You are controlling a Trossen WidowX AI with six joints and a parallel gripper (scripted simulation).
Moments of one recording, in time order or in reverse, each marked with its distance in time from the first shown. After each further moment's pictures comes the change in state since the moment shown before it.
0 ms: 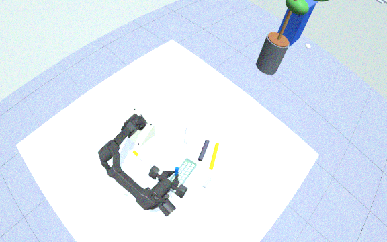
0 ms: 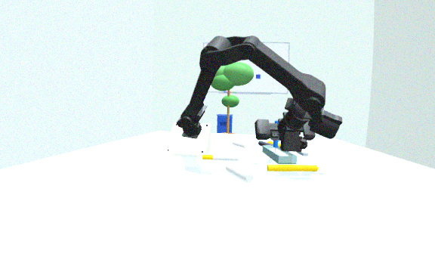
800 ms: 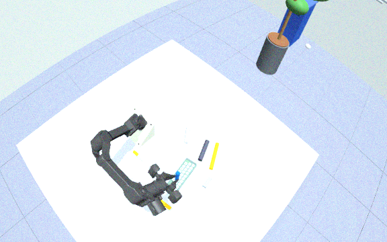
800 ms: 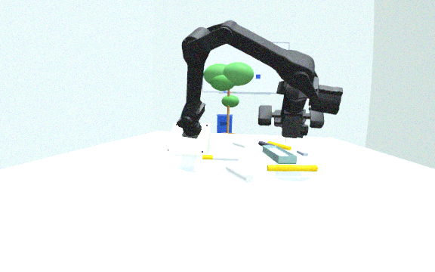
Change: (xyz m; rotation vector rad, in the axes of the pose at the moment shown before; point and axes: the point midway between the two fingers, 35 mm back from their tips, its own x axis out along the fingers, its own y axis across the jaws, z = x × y) arm -0.047 0.015 -0.022 0.156 -0.019 0.262
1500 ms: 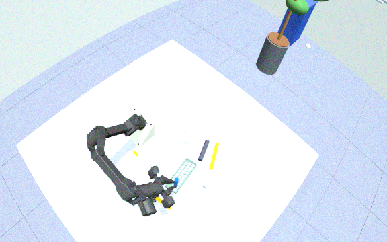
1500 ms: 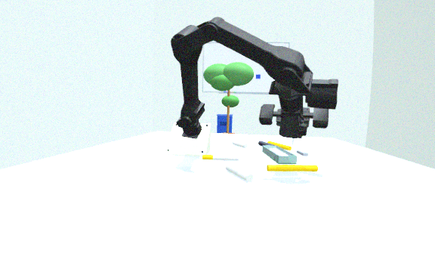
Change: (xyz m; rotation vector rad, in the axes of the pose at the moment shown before) arm -0.021 0.014 0.009 0.109 0.014 0.192
